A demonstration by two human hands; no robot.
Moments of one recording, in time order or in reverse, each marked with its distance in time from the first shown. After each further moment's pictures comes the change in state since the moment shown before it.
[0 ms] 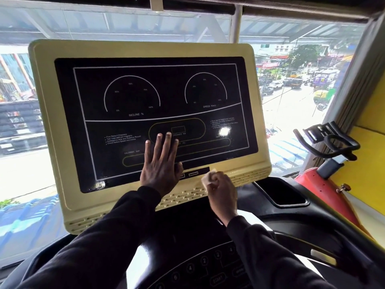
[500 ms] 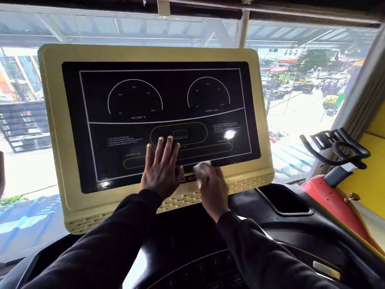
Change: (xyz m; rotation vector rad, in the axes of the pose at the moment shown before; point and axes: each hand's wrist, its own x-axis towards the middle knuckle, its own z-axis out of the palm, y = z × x) left_hand 0.000 0.002 0.004 0.017 -0.014 -0.033; right_hand 0.016 -0.031 0.009 0.063 0.110 -0.313
